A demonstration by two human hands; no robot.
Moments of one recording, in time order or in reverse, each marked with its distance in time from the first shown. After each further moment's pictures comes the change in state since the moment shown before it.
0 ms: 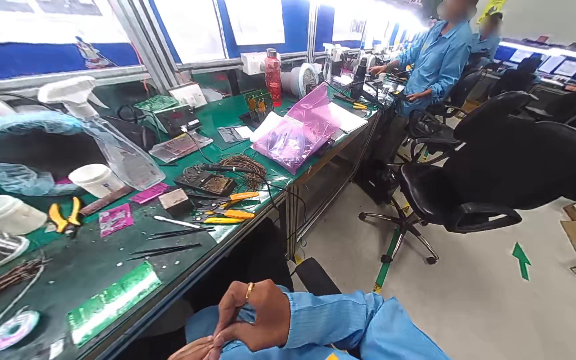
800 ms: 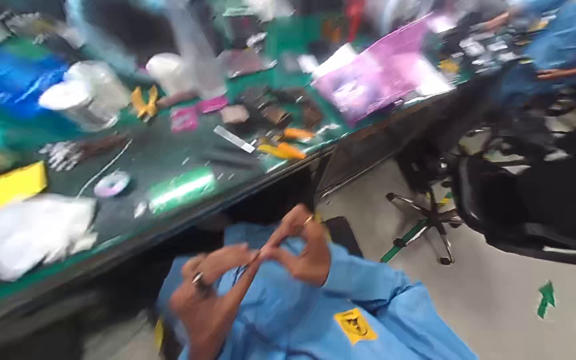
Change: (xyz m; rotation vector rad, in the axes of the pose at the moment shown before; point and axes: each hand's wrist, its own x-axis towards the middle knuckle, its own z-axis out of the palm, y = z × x) left_hand -0.004 0.011 0.012 0.441 0.247 0.220; right_hand -0.004 -0.009 0.006 0.013 0.141 0.142
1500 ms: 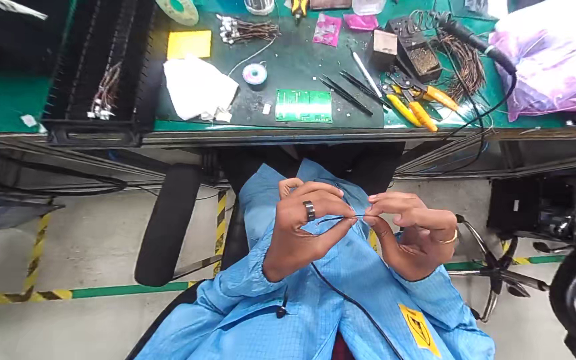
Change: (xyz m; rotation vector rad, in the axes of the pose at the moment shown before) left_hand 0.000 0.017 -0.013 0.070 0.035 -0.053; right_hand -0.001 0.012 0.000 -0.023 -0.130 -0.277
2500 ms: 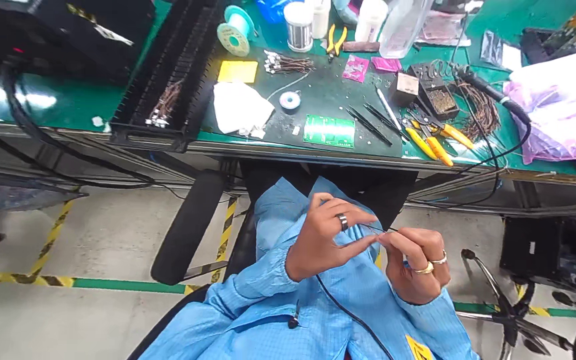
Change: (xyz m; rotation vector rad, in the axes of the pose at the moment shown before) left_hand 0.002 -0.017 0.004 0.137 -0.096 0.062; right_hand -0.011 0.002 0.004 -0.551 -0.046 -0.133
